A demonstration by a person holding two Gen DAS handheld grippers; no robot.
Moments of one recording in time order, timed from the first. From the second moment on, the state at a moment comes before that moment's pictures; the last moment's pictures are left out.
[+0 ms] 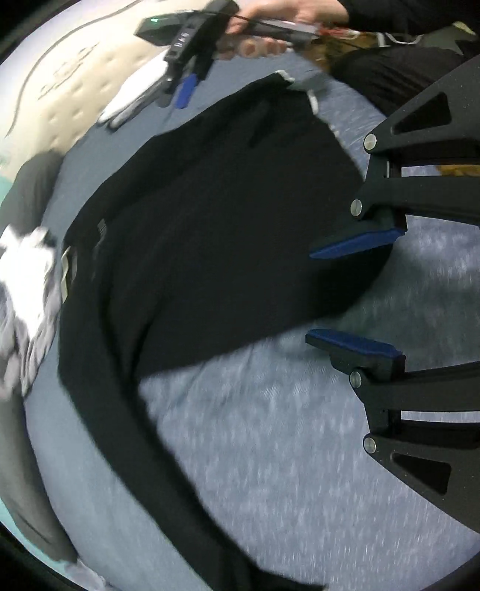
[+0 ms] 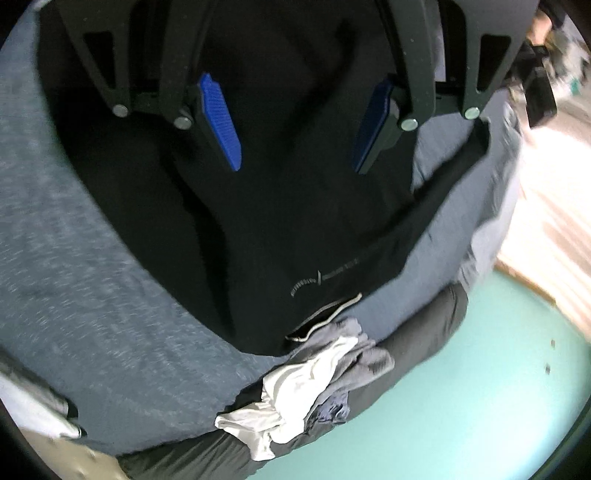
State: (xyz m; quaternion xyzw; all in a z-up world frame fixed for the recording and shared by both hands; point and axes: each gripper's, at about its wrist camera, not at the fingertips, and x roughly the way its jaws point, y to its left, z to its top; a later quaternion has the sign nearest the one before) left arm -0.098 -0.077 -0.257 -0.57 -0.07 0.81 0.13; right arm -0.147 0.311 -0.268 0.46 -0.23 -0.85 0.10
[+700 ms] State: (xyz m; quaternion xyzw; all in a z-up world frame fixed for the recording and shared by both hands) left arm -0.068 -0.017 -0.281 -0.61 -0.04 0.77 0.17; right arm -0.064 0.375 -0.254 0.51 -0.18 -0.84 0.05
